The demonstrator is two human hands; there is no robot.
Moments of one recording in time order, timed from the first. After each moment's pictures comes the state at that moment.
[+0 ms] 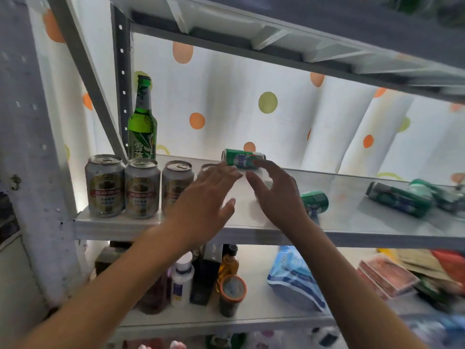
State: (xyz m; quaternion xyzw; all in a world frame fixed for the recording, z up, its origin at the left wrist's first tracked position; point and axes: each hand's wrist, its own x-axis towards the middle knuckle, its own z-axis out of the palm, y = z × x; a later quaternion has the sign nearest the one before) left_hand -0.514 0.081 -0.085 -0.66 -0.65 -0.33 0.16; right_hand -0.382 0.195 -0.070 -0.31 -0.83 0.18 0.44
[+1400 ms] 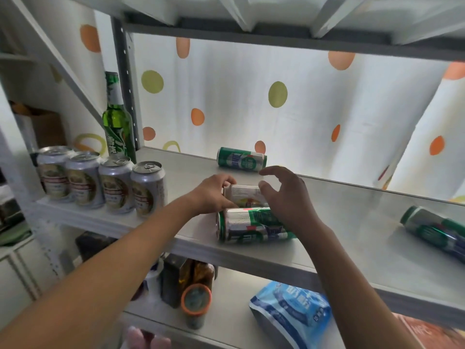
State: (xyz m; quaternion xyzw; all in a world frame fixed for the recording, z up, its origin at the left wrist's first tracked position) left_hand -0.463 0.284 -0.099 -0.47 -0.80 -0.36 -0.12; right_hand -0.301 0.385 -0.074 -0.22 -0.87 0.27 0.35
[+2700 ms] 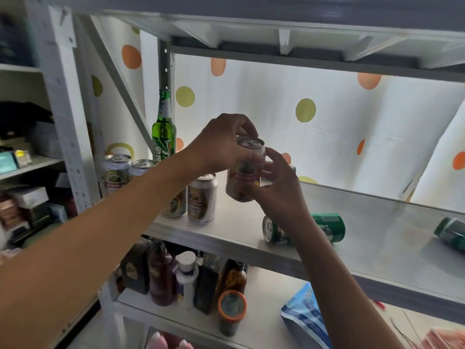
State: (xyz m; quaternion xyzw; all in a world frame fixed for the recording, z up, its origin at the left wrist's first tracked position) left_hand -0.471 0.164 0.023 -0.53 -0.72 -0.45 0.06; right_hand -0.359 0.272 -0.052 -0.12 -0.81 0.42 0.39
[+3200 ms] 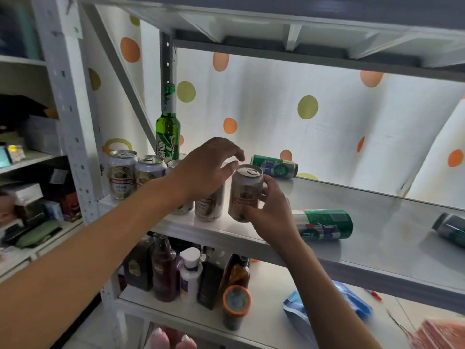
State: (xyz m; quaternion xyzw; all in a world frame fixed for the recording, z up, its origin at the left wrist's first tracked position) left_hand -0.507 0.133 -0.032 -0.60 -0.72 -0.32 0.16; right_hand -0.378 0.256 -0.105 -0.22 -0.82 0.38 0.35
